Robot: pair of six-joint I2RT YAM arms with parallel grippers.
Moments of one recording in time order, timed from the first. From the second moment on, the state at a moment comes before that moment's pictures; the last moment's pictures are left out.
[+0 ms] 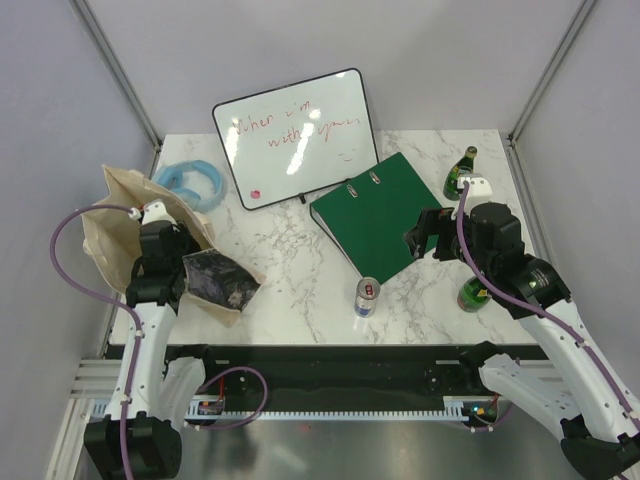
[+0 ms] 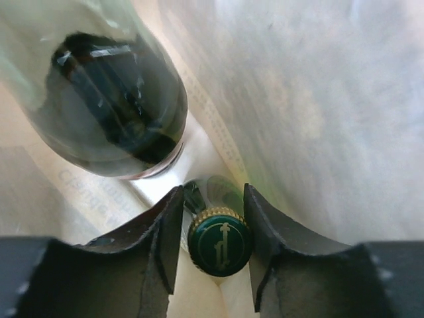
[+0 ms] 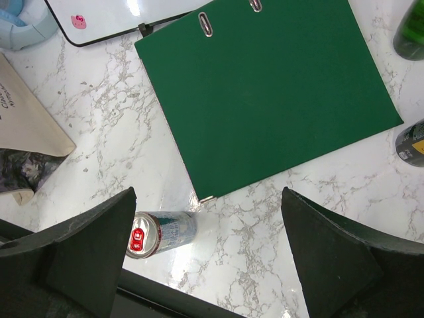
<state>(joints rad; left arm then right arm) 0.10 0.79 0.67 -0.46 -0.14 -0.31 0.46 0.82 1.04 -0.68 0.05 0.34</state>
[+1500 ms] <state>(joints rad) 0.11 0.80 1.39 -0.63 0.09 -0.31 0.47 0.99 1.17 -0.69 0.20 0.36</state>
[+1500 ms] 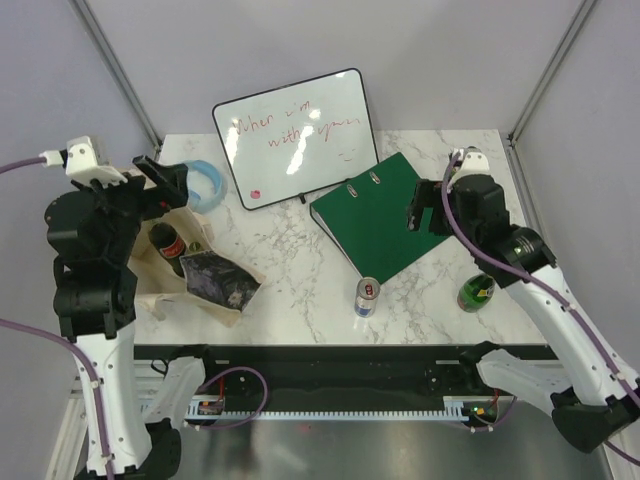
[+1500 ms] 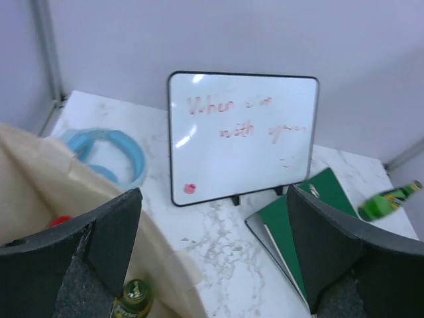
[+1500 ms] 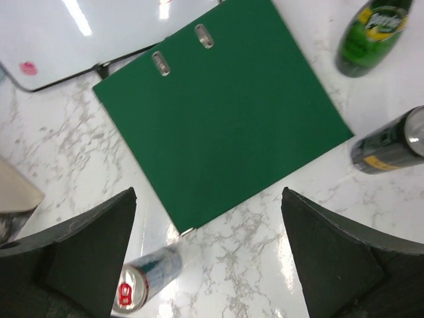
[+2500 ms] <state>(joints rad) -0.85 1.07 1.12 -0.26 0.27 -0.22 0.25 0.94 1.34 -1.15 0.66 0.74</state>
